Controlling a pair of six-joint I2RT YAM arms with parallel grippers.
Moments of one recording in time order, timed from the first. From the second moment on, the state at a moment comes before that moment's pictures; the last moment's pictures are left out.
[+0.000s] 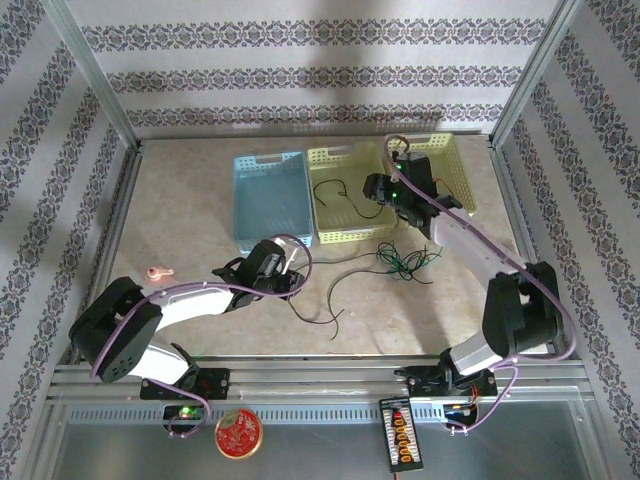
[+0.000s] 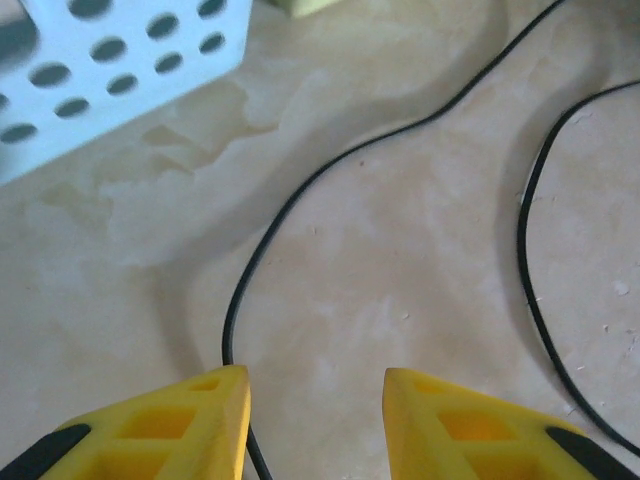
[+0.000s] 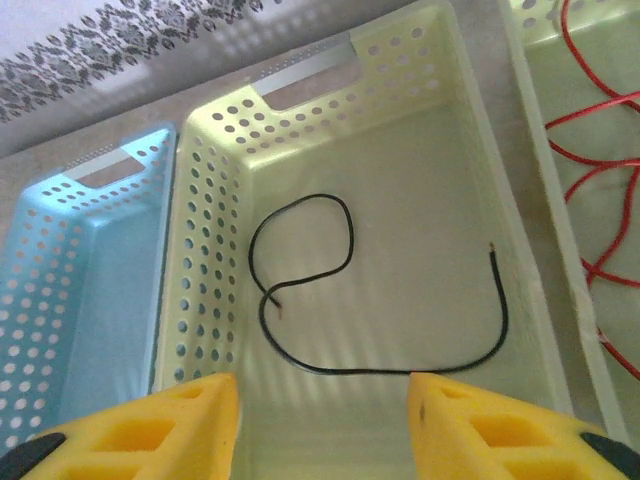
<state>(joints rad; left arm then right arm) -0.69 1.44 0.59 0.00 0.05 -0.30 0.30 1.48 1.09 -0.22 -0.09 0.52</state>
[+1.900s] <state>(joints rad) -0.88 1.51 0.75 -0.19 -0.30 -0.23 0.50 1.20 0.74 -0.32 -0.18 0.52</state>
